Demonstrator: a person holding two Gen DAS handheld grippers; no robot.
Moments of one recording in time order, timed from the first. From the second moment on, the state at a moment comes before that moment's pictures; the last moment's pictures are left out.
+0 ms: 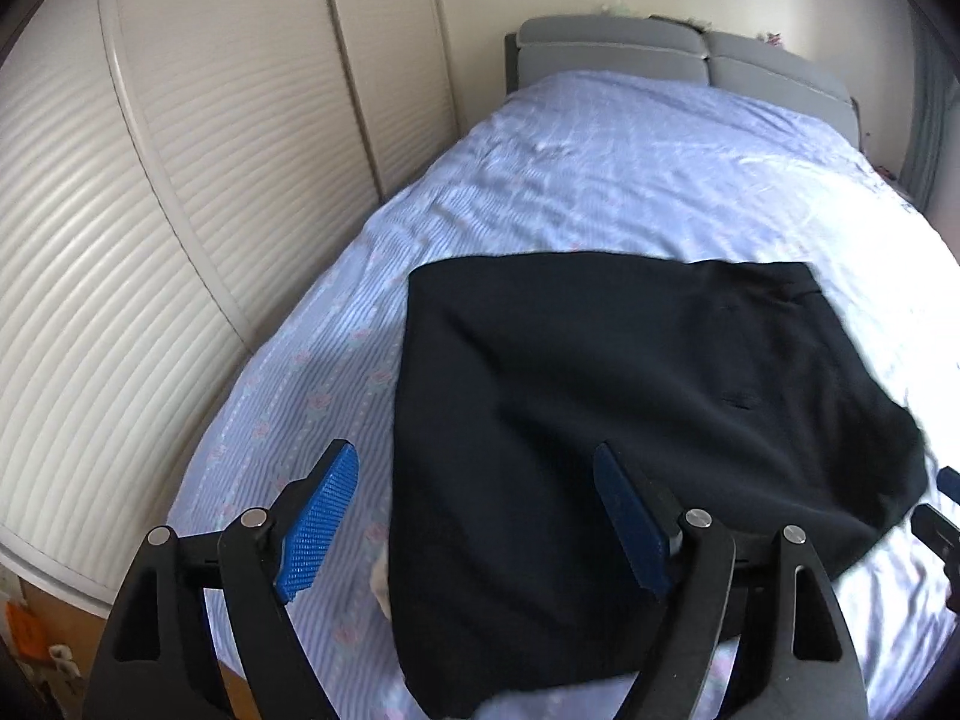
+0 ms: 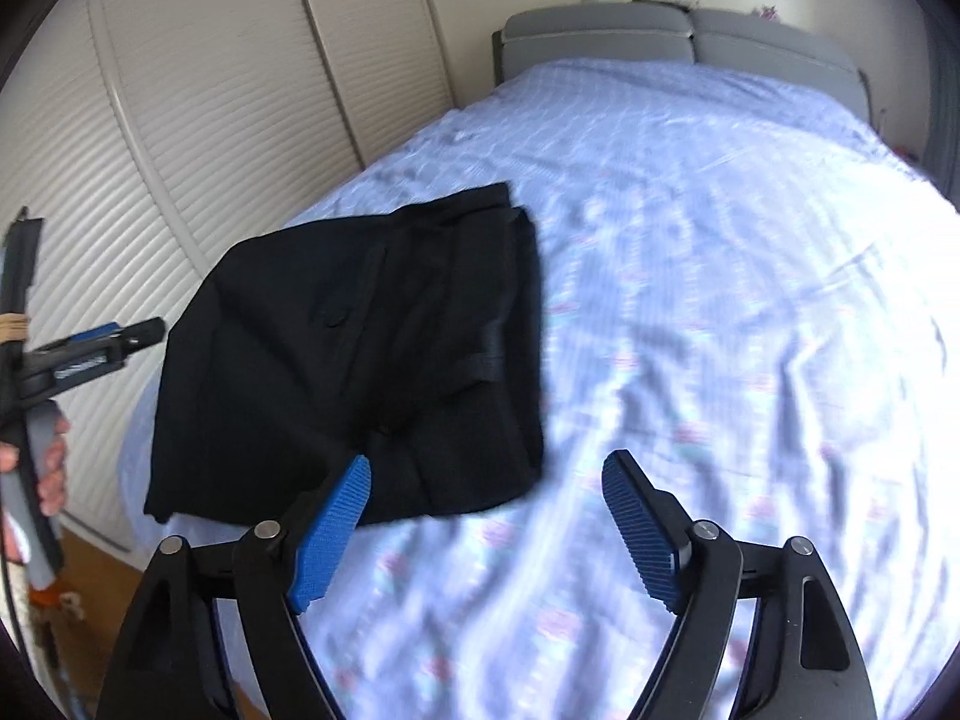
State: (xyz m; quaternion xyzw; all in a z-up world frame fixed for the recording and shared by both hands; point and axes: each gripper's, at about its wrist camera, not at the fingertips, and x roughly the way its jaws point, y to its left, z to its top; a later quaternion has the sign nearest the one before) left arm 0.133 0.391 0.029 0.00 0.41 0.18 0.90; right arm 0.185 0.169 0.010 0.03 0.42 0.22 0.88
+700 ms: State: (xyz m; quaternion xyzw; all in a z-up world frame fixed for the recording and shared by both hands) left arm -0.008 0.110 0.091 0.04 0.33 0.01 0.94; right arm 0.023 -0.080 0.089 0.00 0.34 0.08 0.94
